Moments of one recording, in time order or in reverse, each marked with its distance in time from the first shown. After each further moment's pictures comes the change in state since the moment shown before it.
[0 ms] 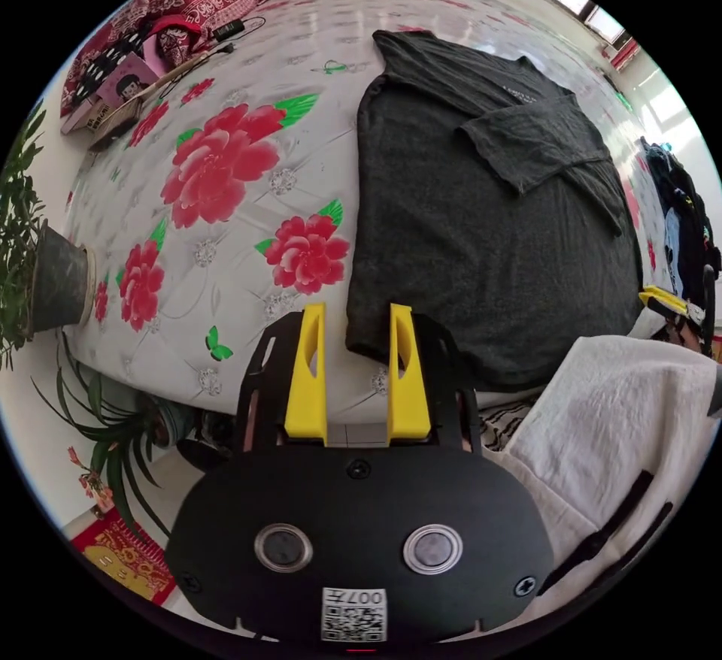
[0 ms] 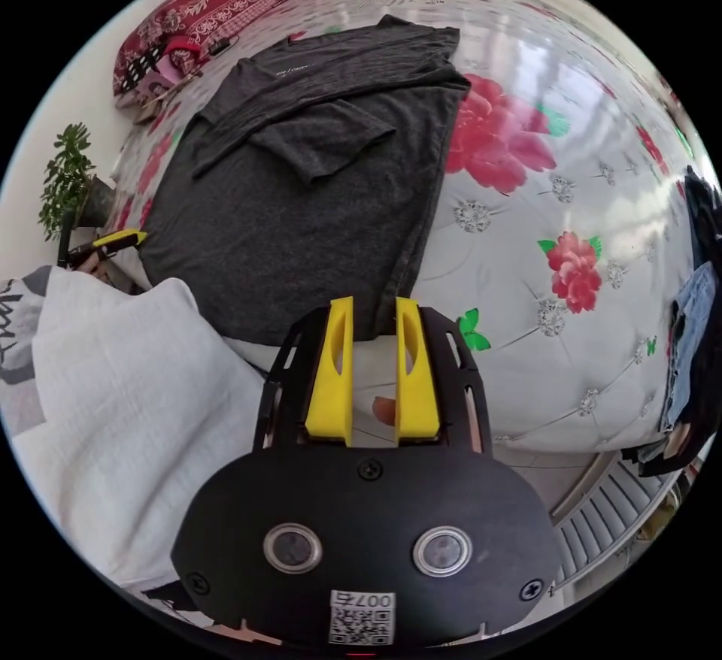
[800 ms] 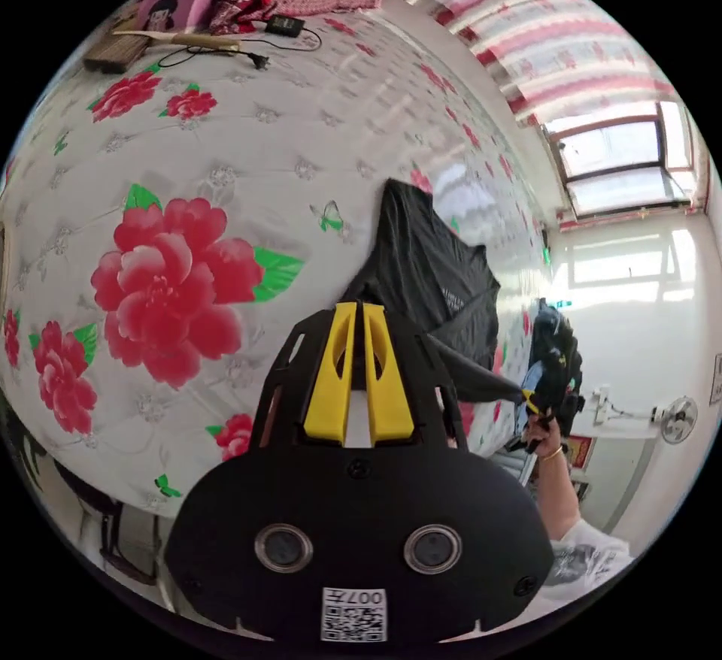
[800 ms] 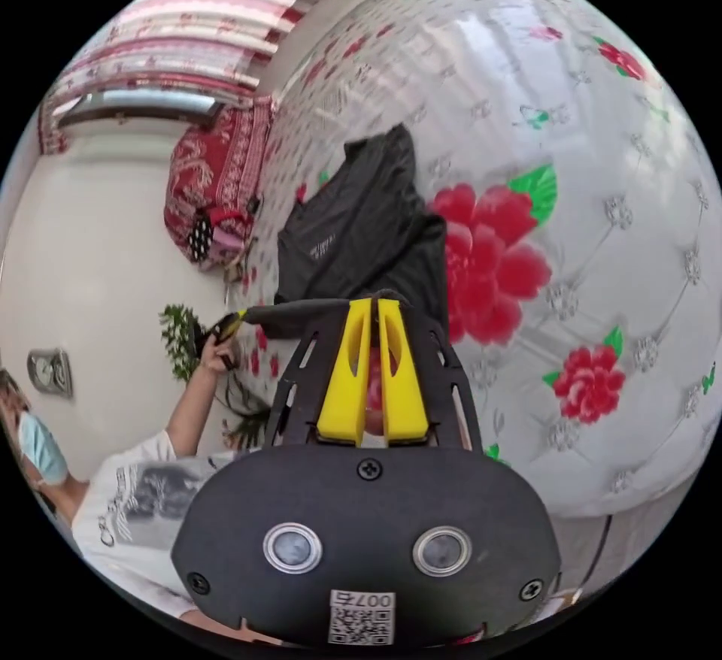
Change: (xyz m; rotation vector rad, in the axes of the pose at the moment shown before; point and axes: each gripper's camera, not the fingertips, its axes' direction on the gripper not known) left arm -0.142 -0.215 -0.034 0.201 0.547 -0.376; right arm 0.111 -0.134 -0.089 0.256 -0.577 0.380
